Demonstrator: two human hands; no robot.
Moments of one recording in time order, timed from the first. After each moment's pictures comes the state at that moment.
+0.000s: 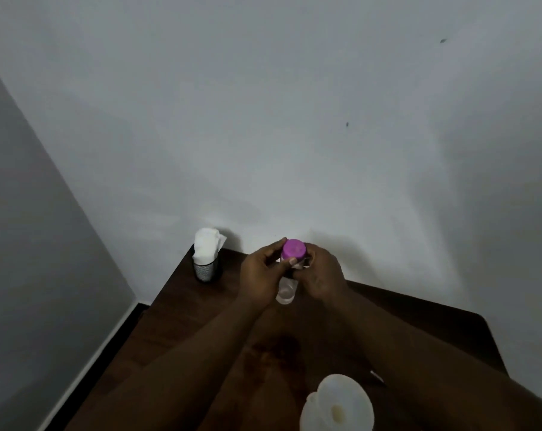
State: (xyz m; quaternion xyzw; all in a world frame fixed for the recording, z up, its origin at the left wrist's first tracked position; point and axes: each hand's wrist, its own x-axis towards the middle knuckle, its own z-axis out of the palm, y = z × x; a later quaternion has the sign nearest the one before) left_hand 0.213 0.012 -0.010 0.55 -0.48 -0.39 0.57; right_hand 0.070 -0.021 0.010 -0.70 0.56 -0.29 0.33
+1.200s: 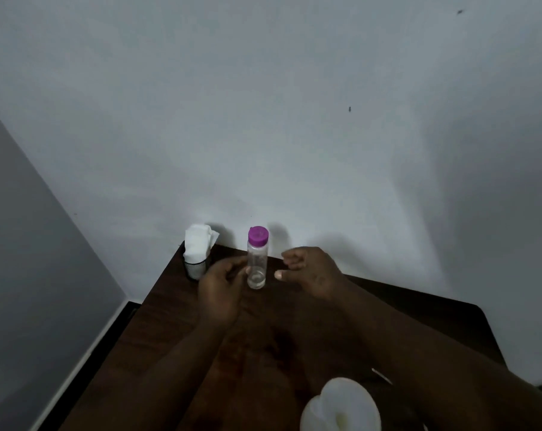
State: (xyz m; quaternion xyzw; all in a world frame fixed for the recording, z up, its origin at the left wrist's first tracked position) left_hand 0.269 0.033 -0.049 0.64 -0.51 -0.23 0.53; right_hand 0.070 -0.034 0.002 -0.68 0.56 -0.19 0.42
